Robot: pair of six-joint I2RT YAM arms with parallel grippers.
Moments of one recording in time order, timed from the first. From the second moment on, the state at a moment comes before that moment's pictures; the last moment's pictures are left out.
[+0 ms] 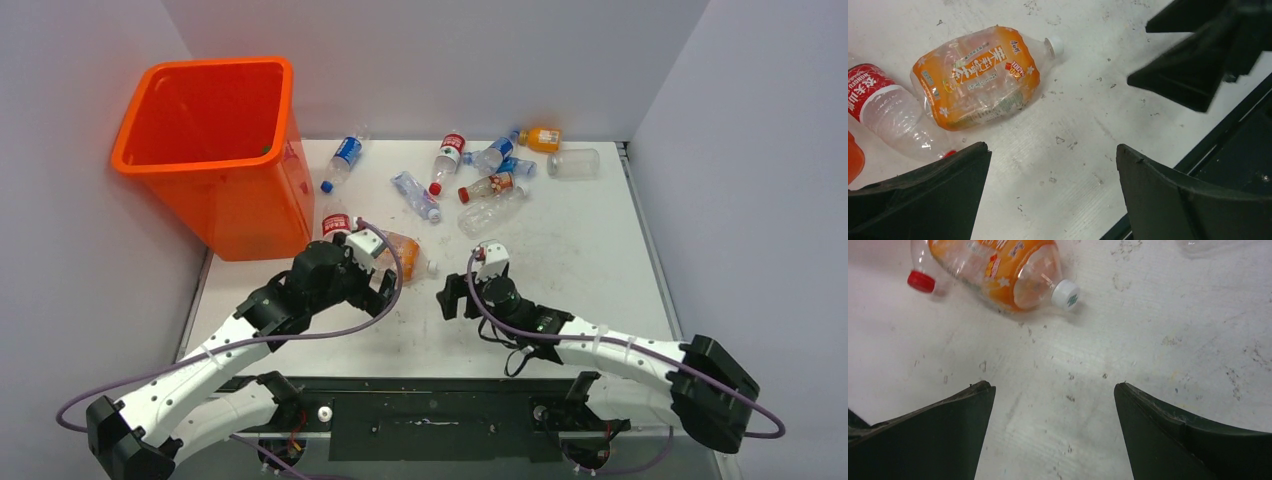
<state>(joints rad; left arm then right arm) -0.74 0.91 0.81 -0.42 0.01 -0.07 0.96 1.07 0.47 0.11 0.35 0.45</state>
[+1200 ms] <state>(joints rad) -0.75 0.72 0.71 -0.29 -0.26 -0.12 0.61 1.93 0.49 1.25 -0.06 1.06</state>
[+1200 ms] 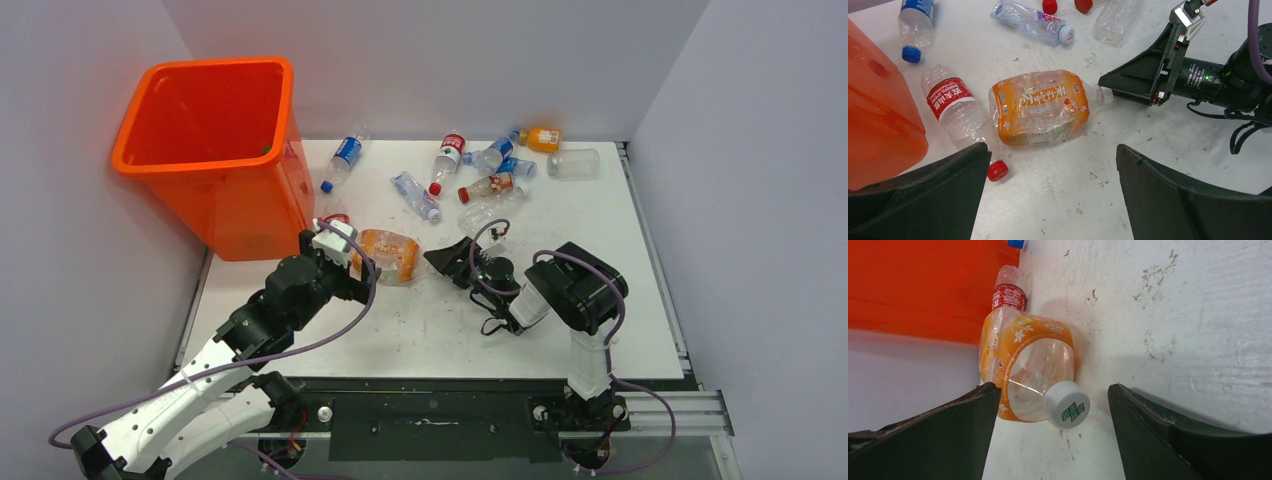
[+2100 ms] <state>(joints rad) -0.77 0.72 0.71 -0.29 -0.28 -0.12 0.62 2.09 0.51 1.43 -0.12 1.20</state>
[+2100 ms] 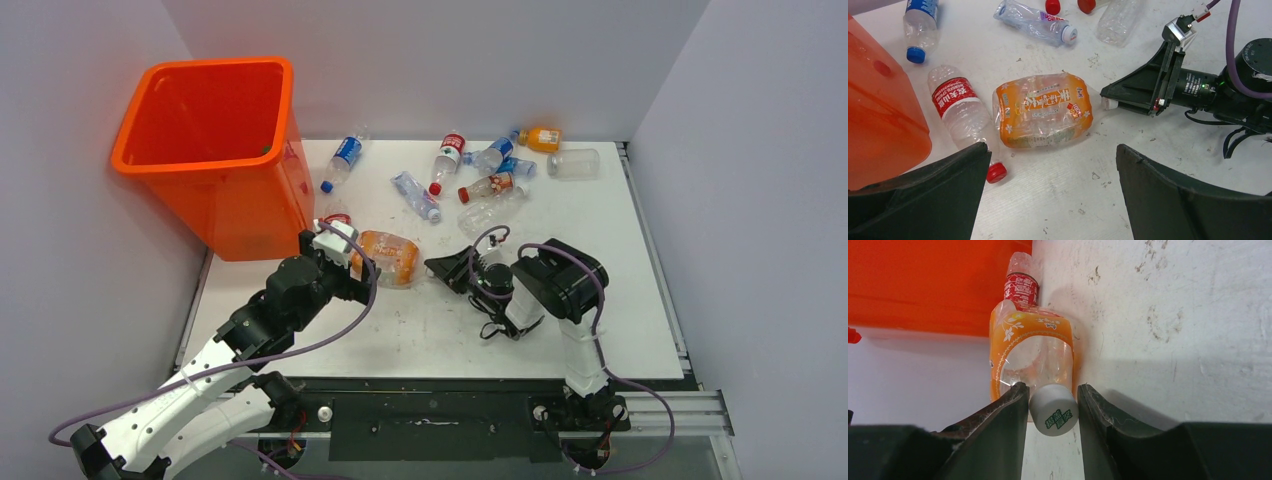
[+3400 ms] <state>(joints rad) -0.79 0.76 0.90 -0.22 0.50 0.03 0.81 0.71 0.70 -0.20 -0.31 0.20</state>
